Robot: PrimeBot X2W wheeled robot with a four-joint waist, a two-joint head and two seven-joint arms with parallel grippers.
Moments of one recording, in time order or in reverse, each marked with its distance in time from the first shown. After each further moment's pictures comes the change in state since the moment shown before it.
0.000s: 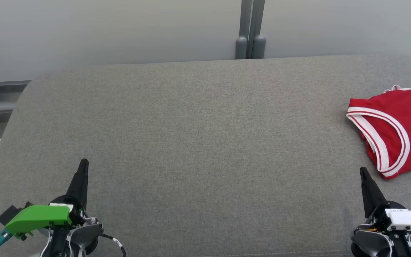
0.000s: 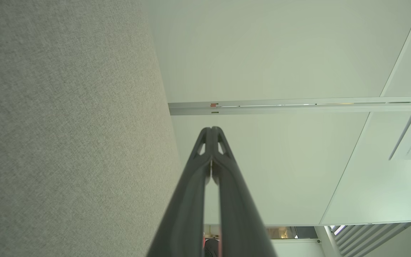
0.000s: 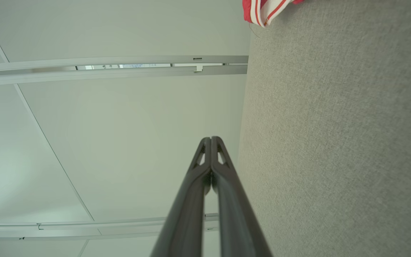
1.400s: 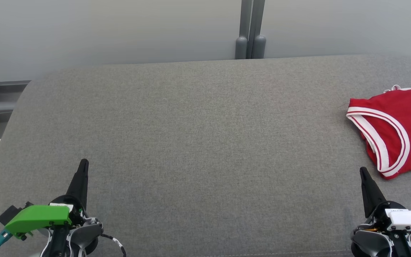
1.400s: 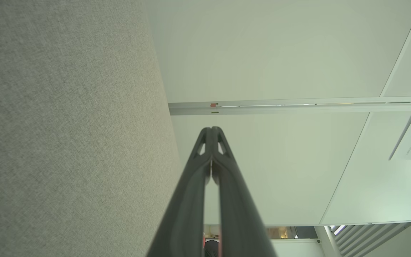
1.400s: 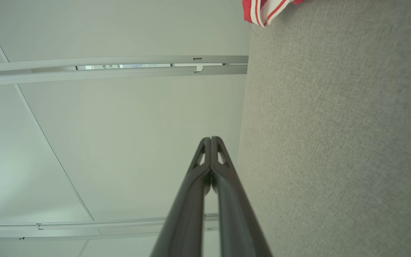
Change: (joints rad) left arm 0.000 0.000 0.000 0.000 0.000 0.000 0.000; right arm 0.000 0.000 0.000 0.000 0.000 0.000 0.000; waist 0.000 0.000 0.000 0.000
